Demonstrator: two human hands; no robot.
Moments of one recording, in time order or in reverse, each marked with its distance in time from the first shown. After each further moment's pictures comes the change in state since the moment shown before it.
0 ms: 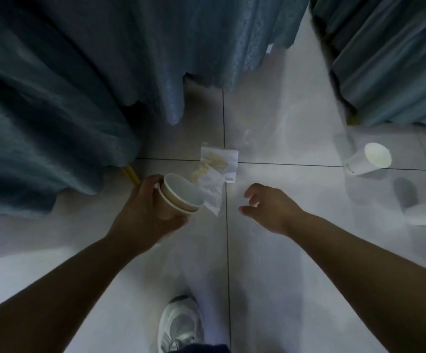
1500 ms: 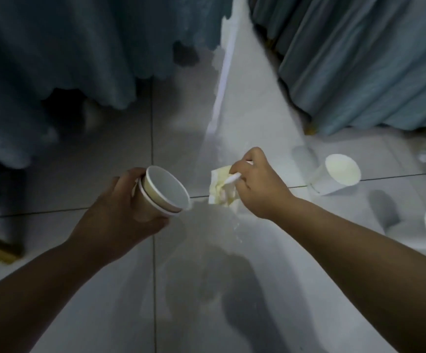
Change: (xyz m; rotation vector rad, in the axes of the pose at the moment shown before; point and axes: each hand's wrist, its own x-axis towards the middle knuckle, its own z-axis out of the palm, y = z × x) left_hand 0.151 0.065 0.135 0.181 0.001 0.168; right_hand 0.140 0.149 -0.083 -0.098 0.463 -0.292
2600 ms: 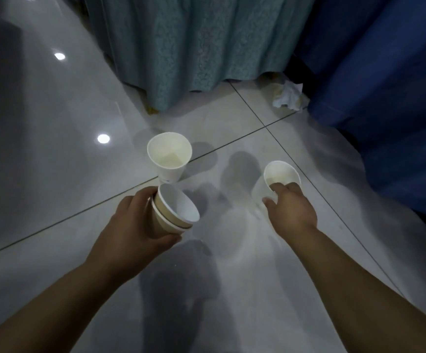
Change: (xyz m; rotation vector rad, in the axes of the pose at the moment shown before) left_hand 0.037 0.227 0.256 -0.097 -0.383 0.194; right_hand -0.201 0.309 -0.070 -0.124 0.094 1.003
